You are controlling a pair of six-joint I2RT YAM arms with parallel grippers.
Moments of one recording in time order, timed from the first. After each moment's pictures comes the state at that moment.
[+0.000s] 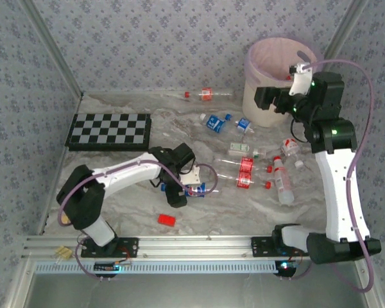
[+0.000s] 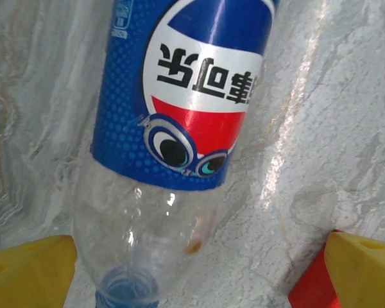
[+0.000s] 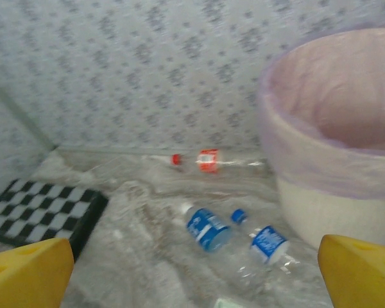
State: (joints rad) left arm -0.87 1.64 1.14 -0.92 0.10 0.50; right arm 0.07 1.20 1.62 -0.76 -0.32 0.15
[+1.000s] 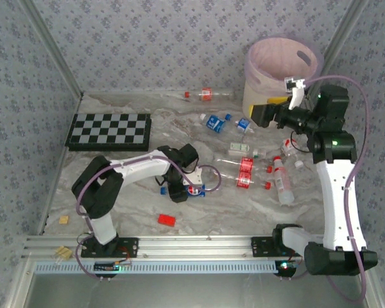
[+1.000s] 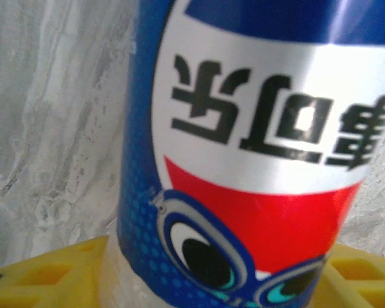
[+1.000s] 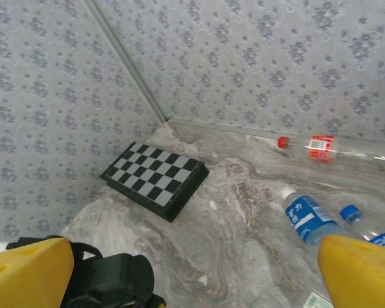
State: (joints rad) left arm -0.85 1.76 1.17 -0.89 0.09 0.53; right arm -0.02 1.11 1.44 -0.65 -0.79 0.15
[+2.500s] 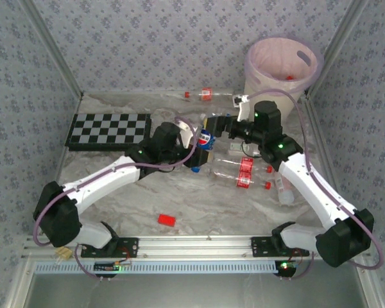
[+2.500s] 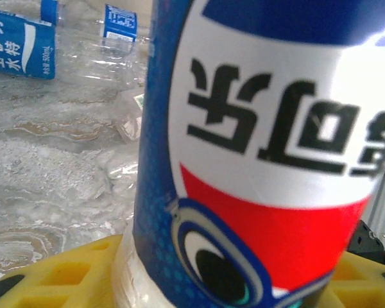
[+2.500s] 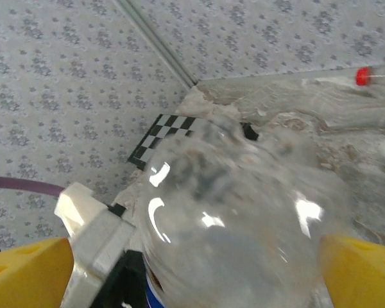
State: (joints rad) left arm -0.80 1.40 1.07 -0.21 0.29 -0.39; right arm 0.44 1.22 1.13 -0.20 -0.45 0.47
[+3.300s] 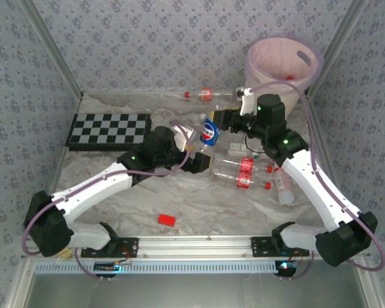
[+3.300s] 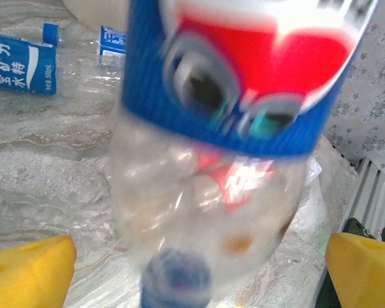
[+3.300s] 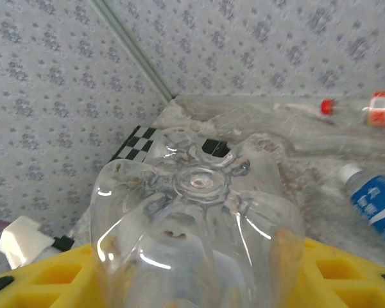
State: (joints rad) left arm -0.82 1.29 1.01 -0.20 0.25 -0.38; right arm 0.43 1.22 1.27 -0.34 -0.34 0.37
